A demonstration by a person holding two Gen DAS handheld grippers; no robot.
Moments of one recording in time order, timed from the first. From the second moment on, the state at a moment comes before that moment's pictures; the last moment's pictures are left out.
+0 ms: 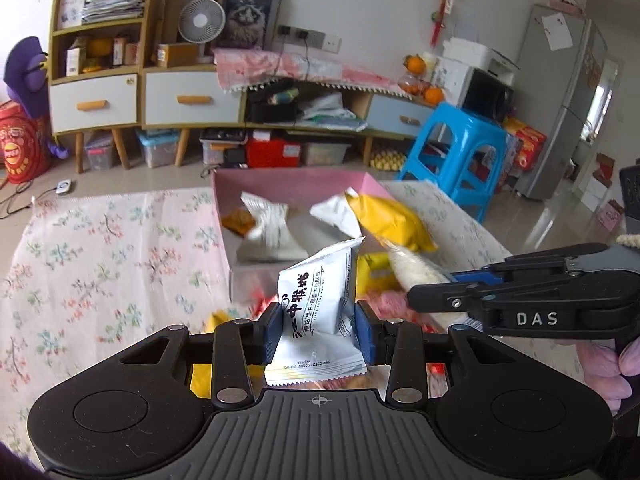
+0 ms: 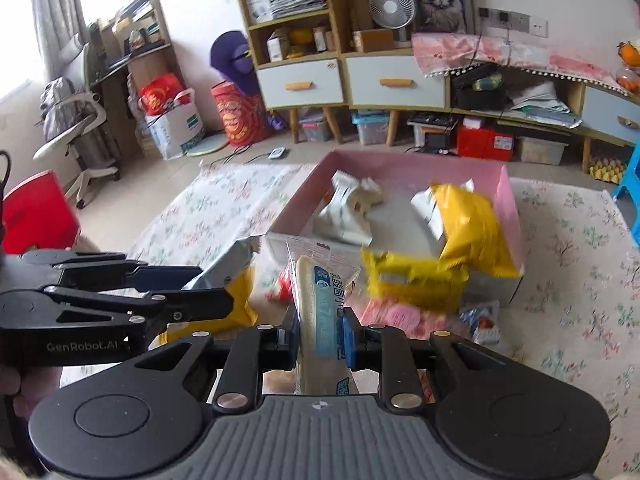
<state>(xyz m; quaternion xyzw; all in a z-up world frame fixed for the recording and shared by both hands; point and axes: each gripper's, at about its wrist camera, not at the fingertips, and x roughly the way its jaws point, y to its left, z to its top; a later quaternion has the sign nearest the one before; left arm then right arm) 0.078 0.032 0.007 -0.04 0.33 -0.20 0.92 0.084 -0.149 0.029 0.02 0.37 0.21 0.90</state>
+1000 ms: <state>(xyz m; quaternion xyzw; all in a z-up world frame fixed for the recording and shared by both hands) 0.210 -0.041 -0.037 0.02 0.36 -0.18 0.92 0.218 -0.187 -0.001 0.13 0.38 0.18 0.90</state>
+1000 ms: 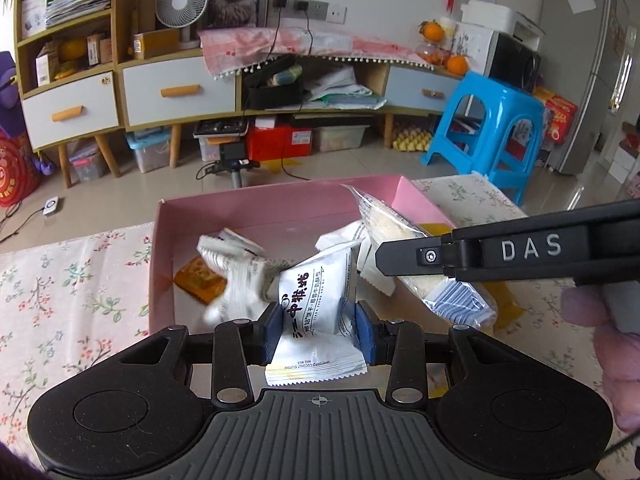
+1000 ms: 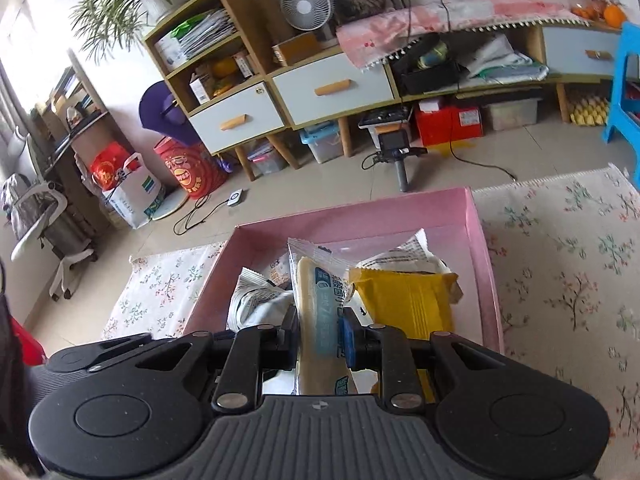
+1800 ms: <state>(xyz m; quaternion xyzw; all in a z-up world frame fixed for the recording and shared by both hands) 0.195 -0.029 -0.029 0.02 0.36 -0.16 0.92 0.214 -0.193 0.011 0.11 0.35 0.17 0.91</state>
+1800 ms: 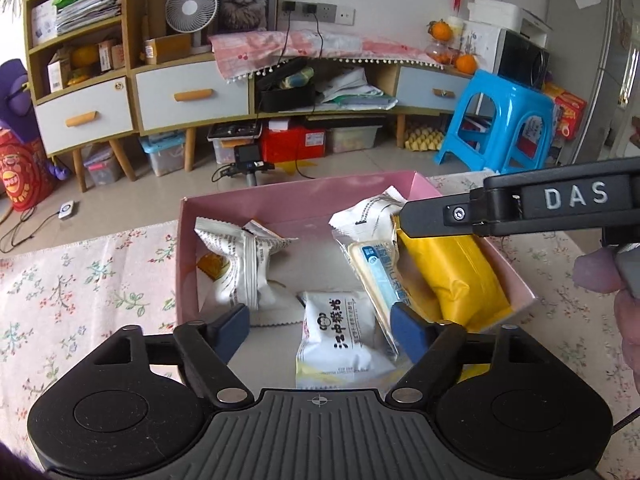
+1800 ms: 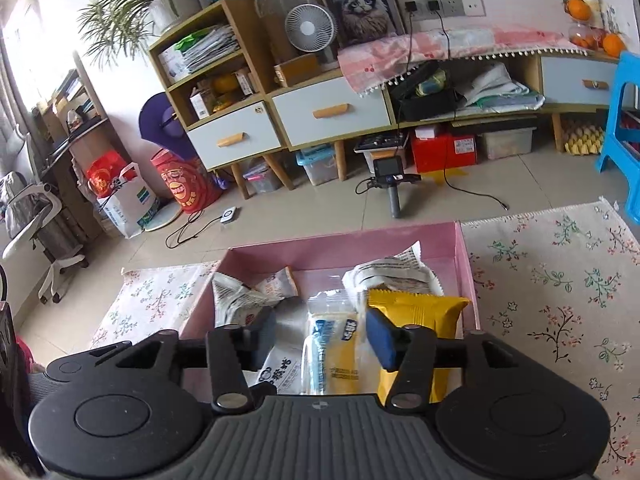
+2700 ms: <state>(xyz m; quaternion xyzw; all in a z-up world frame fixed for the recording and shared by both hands) 0.095 0.016 -0.002 0.01 0.35 -0.15 0.92 0.113 -0.163 0.060 0.02 0.30 0.16 0.94</state>
